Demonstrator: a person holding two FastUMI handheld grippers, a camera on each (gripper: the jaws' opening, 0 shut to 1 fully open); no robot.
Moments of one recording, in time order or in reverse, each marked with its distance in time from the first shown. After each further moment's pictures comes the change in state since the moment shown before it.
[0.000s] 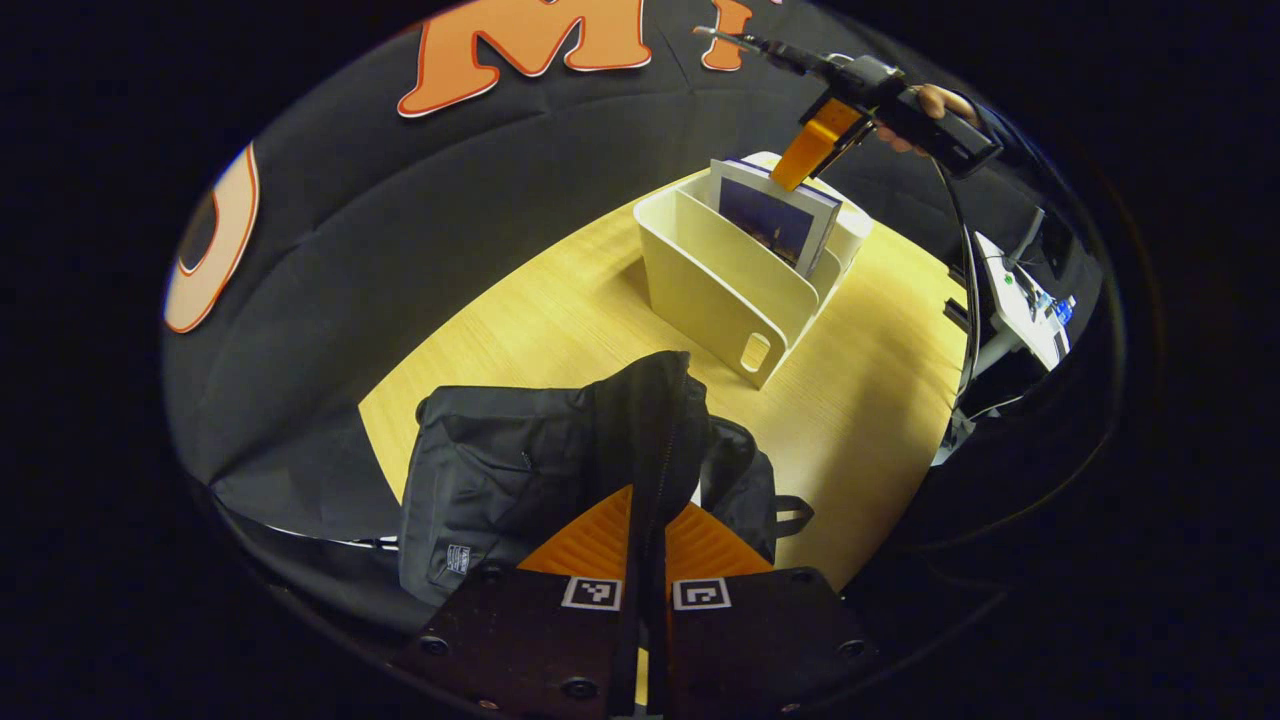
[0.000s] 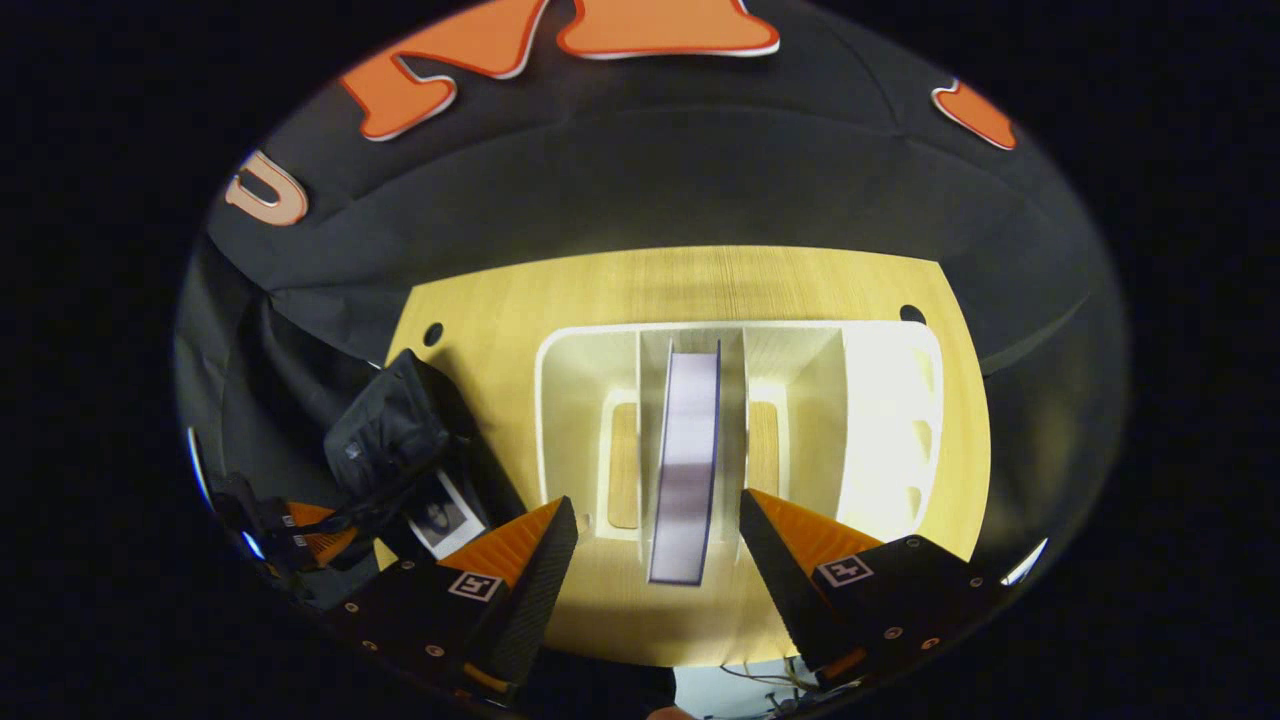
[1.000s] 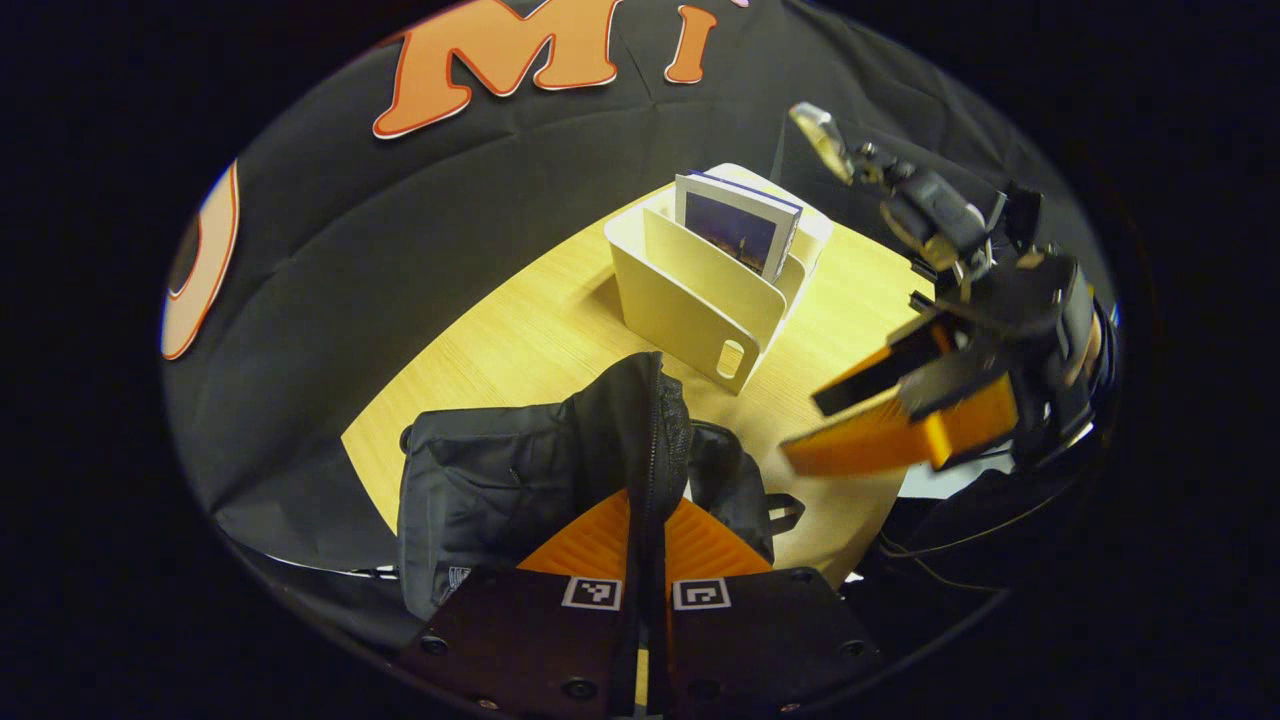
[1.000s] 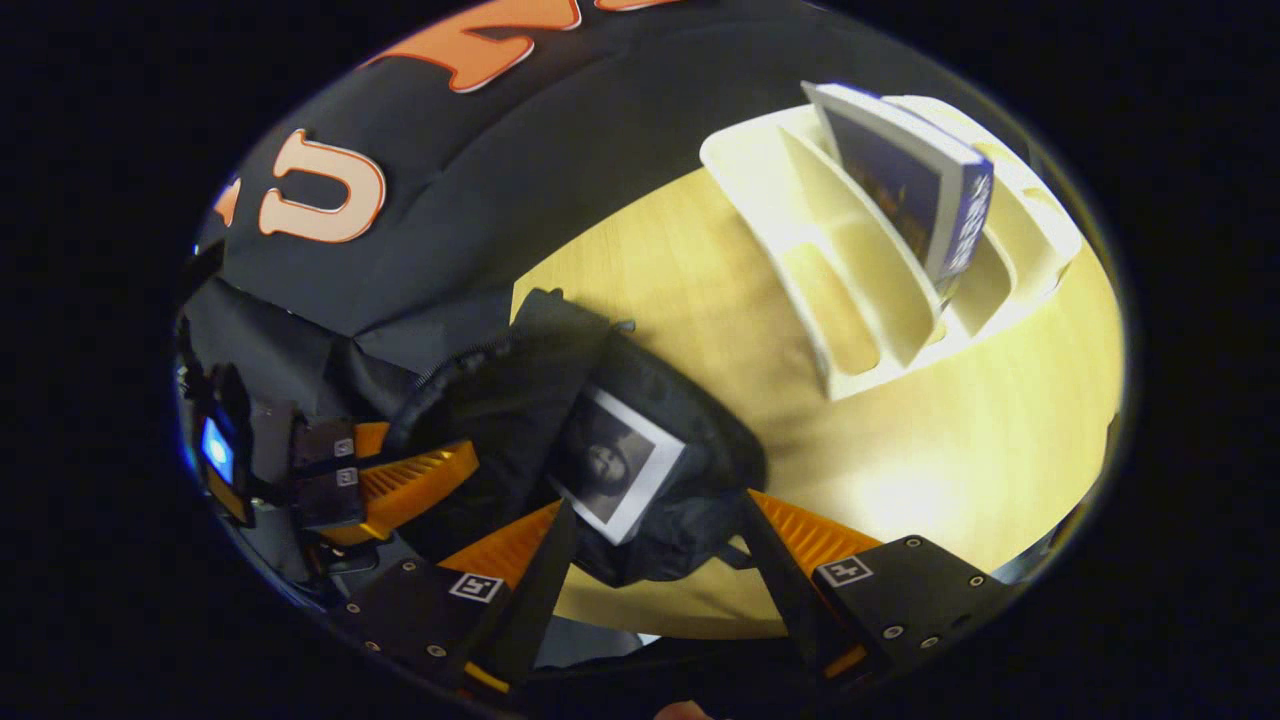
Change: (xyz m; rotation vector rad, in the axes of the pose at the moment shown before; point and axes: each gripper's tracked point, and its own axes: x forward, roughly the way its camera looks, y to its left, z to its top) left arm -0.004 -0.002 0.003 0.086 -0.073 -0.096; right arm -0.008 0.188 -0.155 0.320 -0.120 0.288
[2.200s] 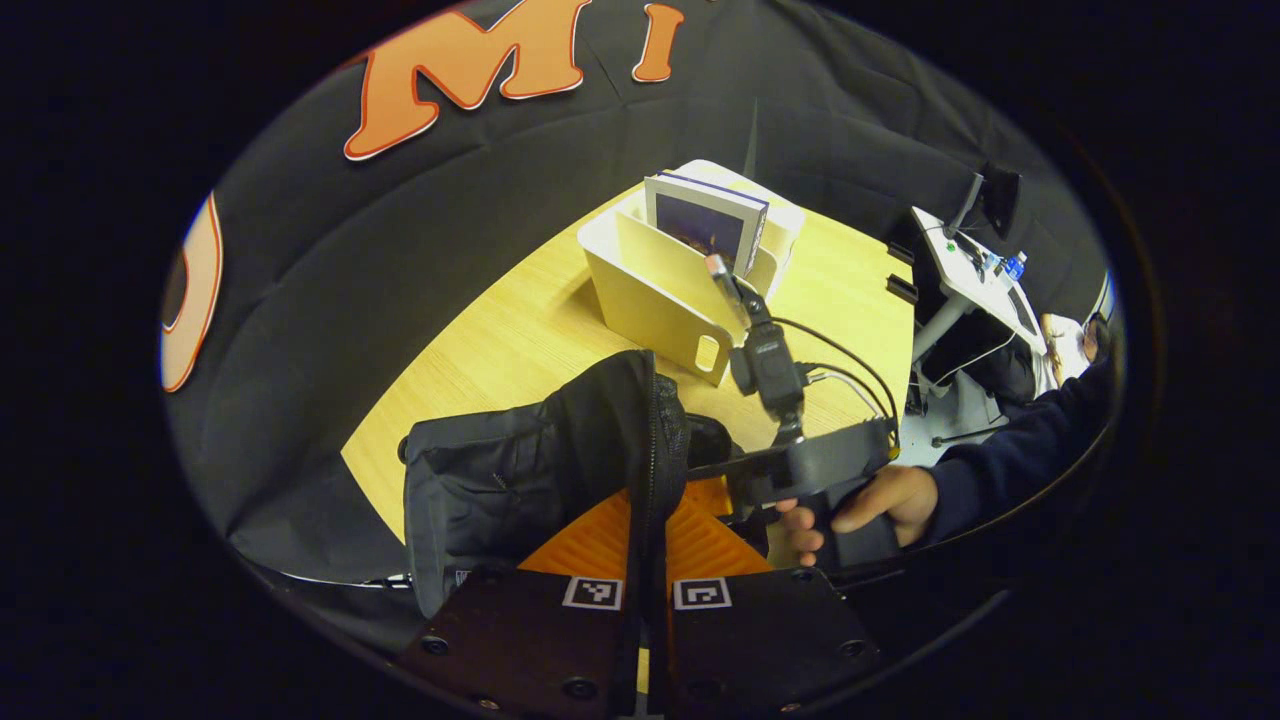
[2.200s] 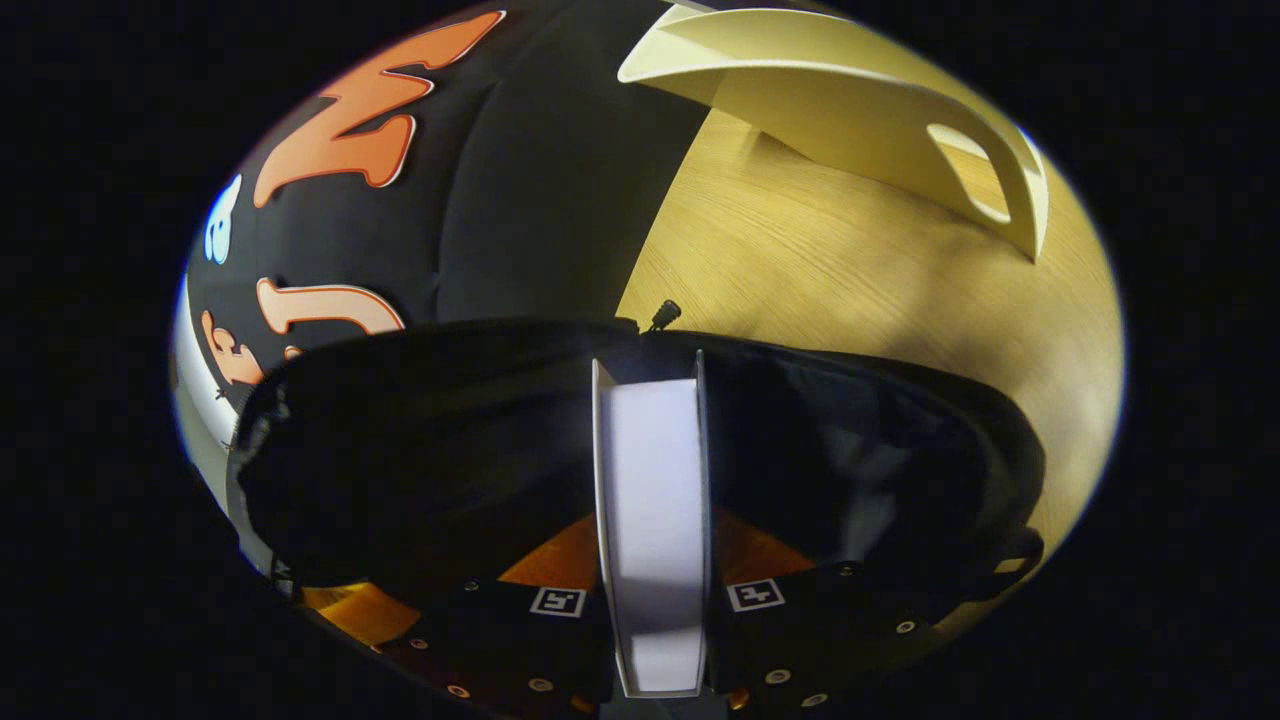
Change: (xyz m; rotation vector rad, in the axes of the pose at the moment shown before) left arm -0.019 -0.010 0.001 0.065 0.015 -0.028; right arm 0.153 0.110 -0.013 0.495 -0.181 0.447
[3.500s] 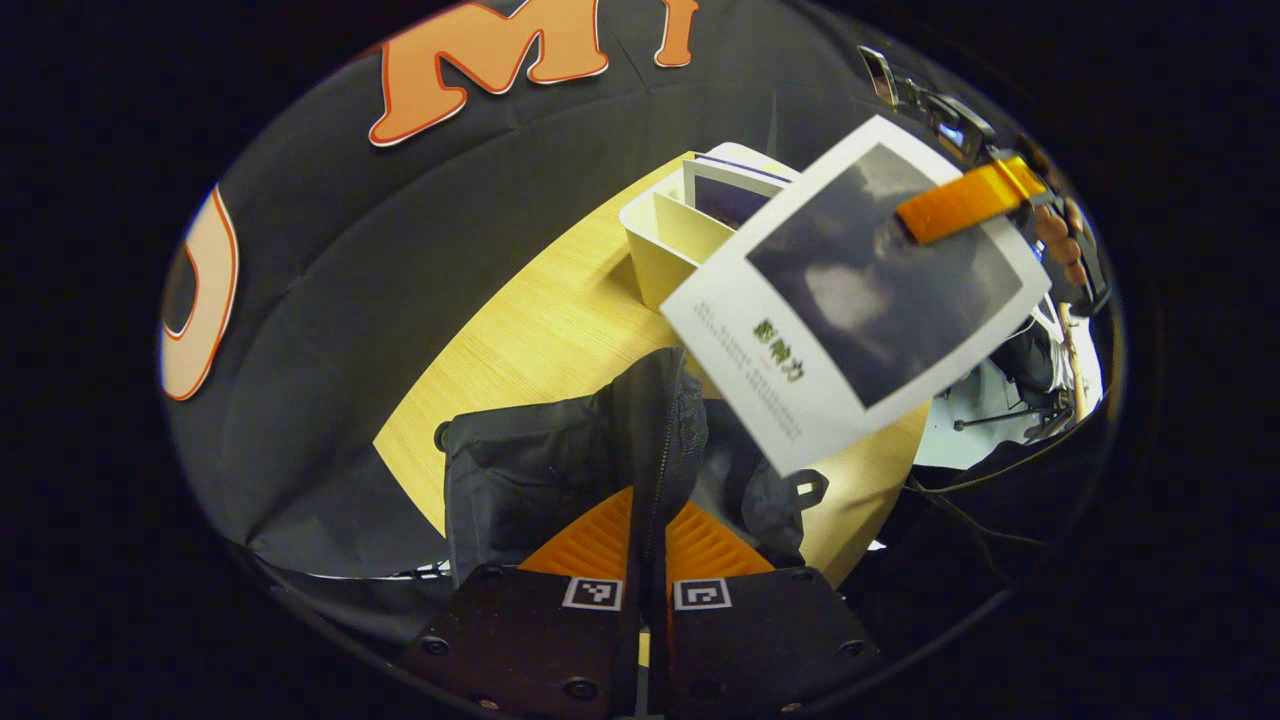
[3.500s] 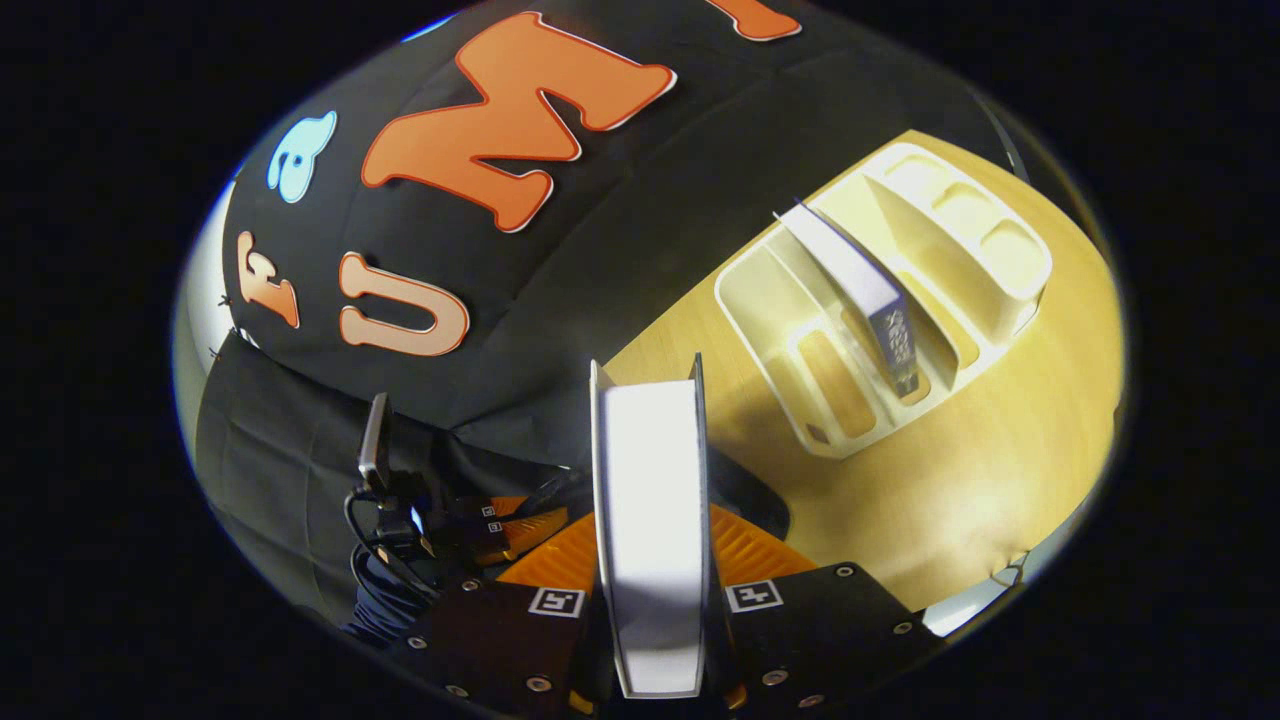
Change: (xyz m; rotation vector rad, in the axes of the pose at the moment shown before) left arm -0.009 0.043 -0.007 0.016 0.077 0.051; right arm -0.234 0.063 0.100 -0.291 0.048 -0.146
